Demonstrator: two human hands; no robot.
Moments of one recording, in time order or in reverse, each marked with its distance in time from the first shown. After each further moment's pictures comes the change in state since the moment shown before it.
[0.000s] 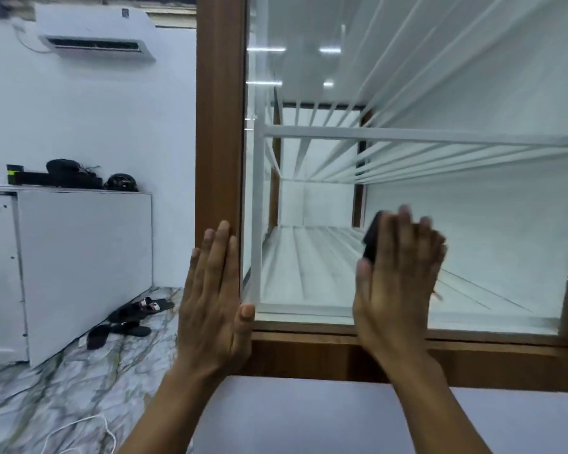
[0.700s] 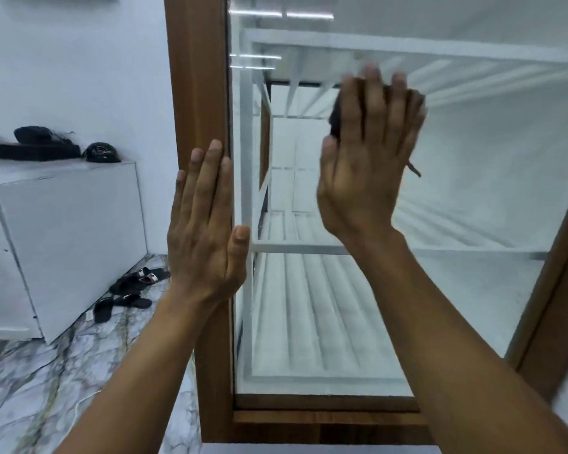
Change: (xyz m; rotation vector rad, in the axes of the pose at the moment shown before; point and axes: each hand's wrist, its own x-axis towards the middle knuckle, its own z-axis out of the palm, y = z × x) left_hand 0.265 -0.007 -0.042 -0.021 0.067 0.039; right_hand 0.309 -0.068 -0.055 0.036 0.134 -0.081
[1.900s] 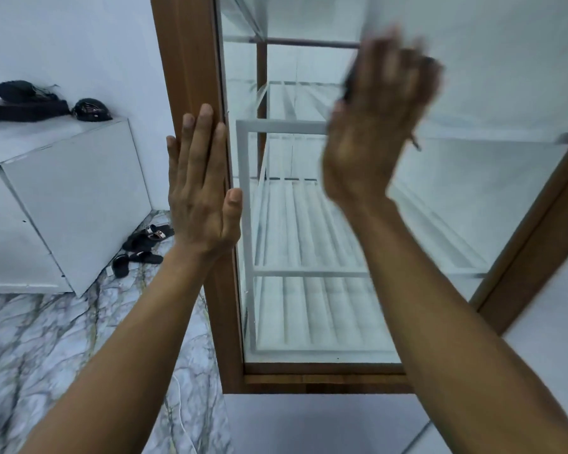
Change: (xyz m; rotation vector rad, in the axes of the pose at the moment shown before) left_hand 0.140 -0.011 -0.016 -0.085 0.006 -0.021; right_hand 0.137 0.002 -0.019 -0.096 0.035 0.085
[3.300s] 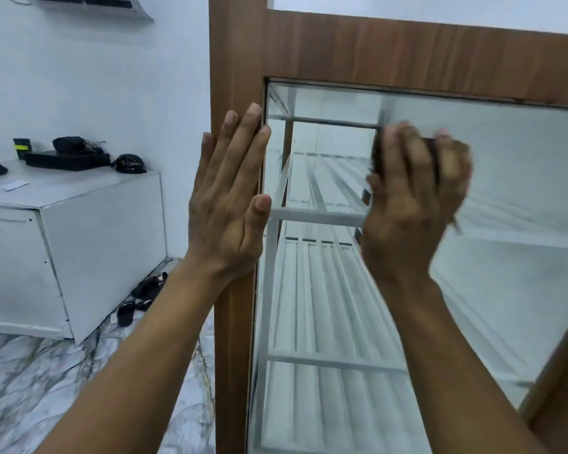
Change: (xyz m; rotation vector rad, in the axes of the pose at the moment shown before) left_hand 0.098 -0.007 -0.009 -0.044 0.028 0.081; right_hand 0.032 0.006 0.016 0.081 0.180 -0.146
